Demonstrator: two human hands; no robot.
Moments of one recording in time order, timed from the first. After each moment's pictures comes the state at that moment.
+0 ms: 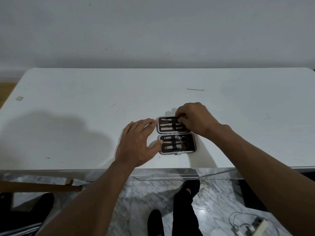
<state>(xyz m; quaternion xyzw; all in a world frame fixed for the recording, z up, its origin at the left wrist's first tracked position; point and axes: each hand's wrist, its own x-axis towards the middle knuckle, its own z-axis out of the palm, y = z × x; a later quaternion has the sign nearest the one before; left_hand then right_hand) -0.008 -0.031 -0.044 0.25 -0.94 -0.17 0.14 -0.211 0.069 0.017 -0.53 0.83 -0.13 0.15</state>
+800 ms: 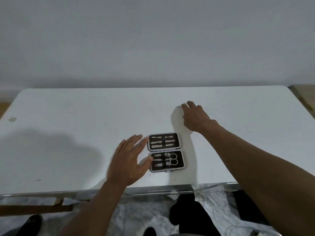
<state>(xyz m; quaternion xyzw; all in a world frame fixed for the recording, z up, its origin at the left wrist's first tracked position) -0.006 -0.031 -0.044 0.26 -0.94 -0.19 0.12 -0.275 0.051 0.017 -0.41 0.90 0.00 0.15</state>
